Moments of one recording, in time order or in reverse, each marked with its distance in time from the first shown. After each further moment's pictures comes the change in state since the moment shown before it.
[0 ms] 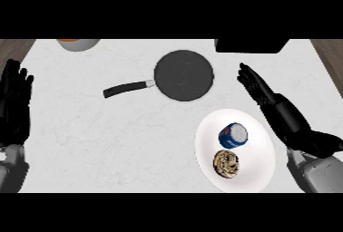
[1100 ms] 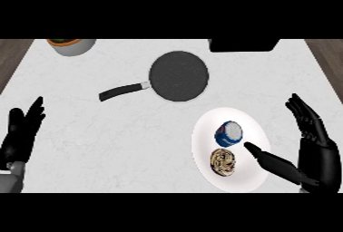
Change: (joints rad) left arm 0.083 0.067 -0.065 0.283 -0.090 -0.178 0.116; right arm 0.375 0.176 -0.151 -0.165 0.222 -0.438 -0.202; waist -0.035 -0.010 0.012
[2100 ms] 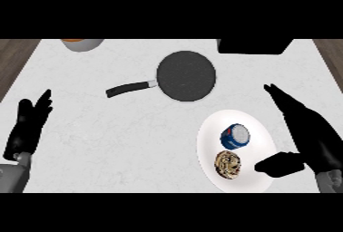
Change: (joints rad) left arm -0.063 -0.018 -0.009 0.015 -0.028 -0.033 0.030; right arm -0.347 -0.393 0.256 -0.168 0.409 0.506 1.150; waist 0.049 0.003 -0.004
